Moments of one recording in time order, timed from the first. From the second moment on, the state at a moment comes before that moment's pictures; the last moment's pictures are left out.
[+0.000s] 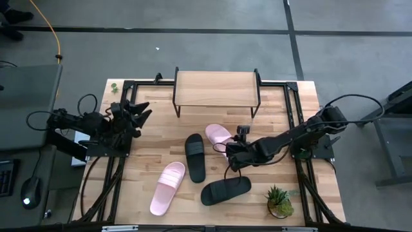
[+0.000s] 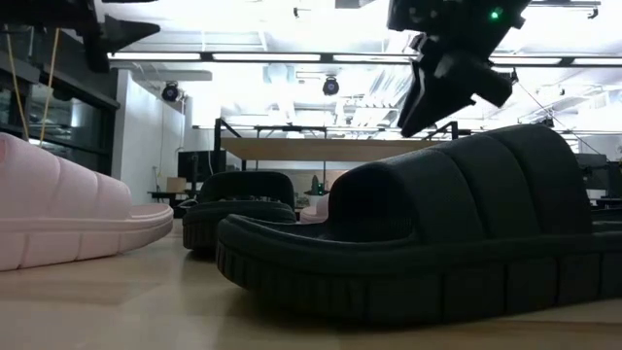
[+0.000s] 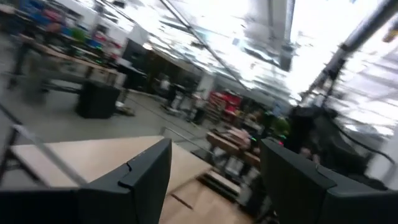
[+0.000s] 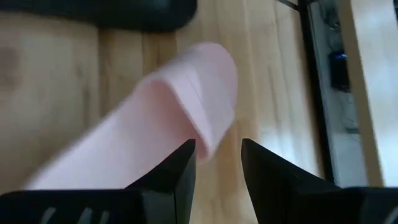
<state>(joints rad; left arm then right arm) -0.18 0.19 0.23 0.28 -0.76 -0.20 0.37 1.64 1.13 -0.72 0.71 0.18</state>
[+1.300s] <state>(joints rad) -0.18 0.21 0.23 0.23 -0.70 -0.29 0.35 1.89 1.13 -0.62 0.87 0.09</state>
